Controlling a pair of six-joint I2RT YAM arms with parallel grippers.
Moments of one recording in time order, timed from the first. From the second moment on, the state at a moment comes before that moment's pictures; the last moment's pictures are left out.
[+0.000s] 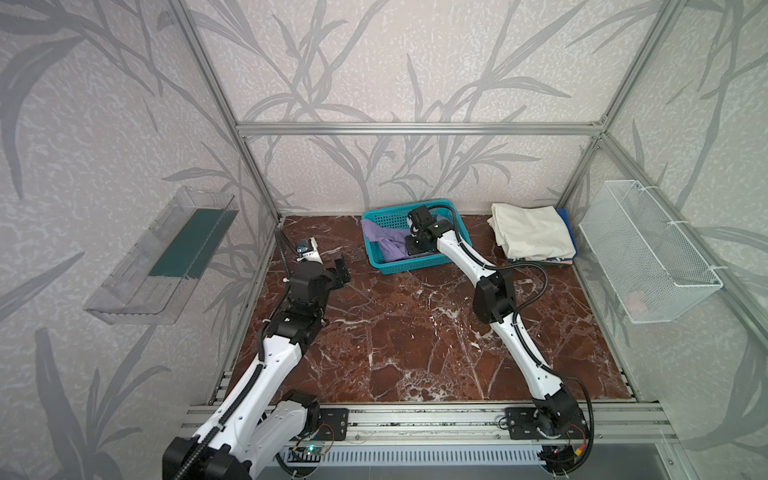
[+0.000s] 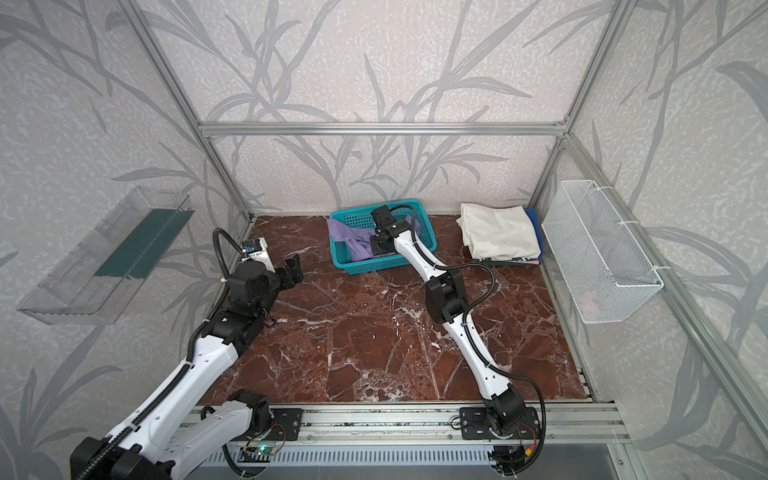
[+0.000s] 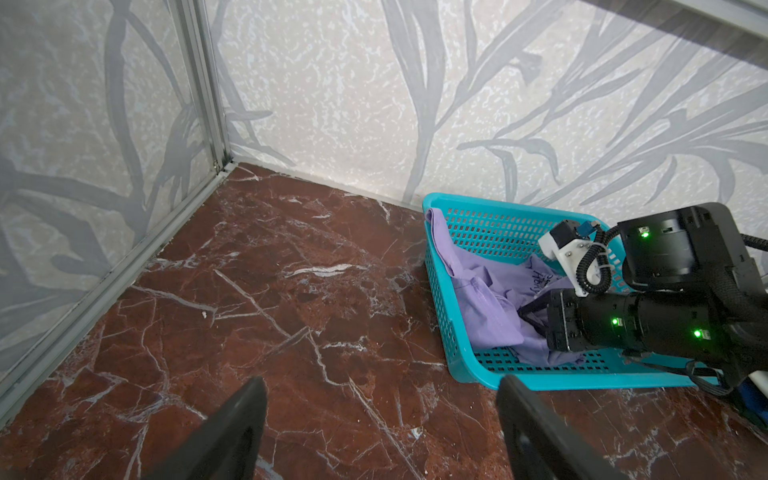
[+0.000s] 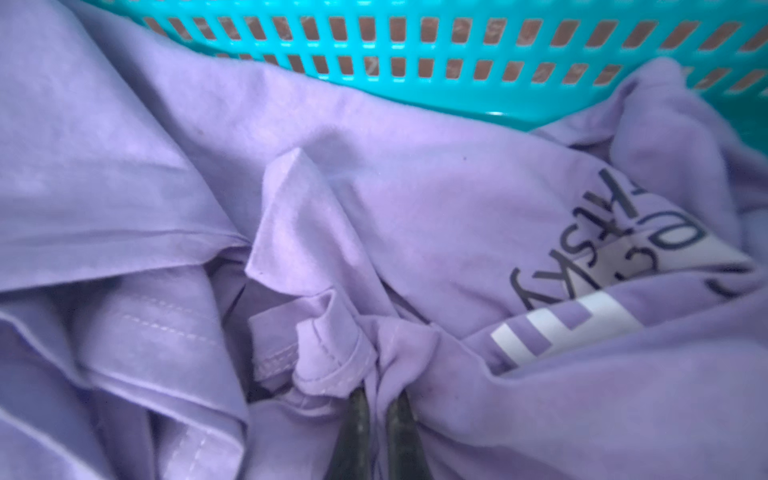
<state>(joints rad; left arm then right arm) -0.24 0.95 0.72 -0.12 -0.28 -0.36 0.53 2.77 2.69 -0.90 0.00 0.22</state>
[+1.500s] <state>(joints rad) -0.63 1.92 1.58 -0.46 -0.04 -0.01 0.40 1.10 1.77 -0.91 0.69 0.11</state>
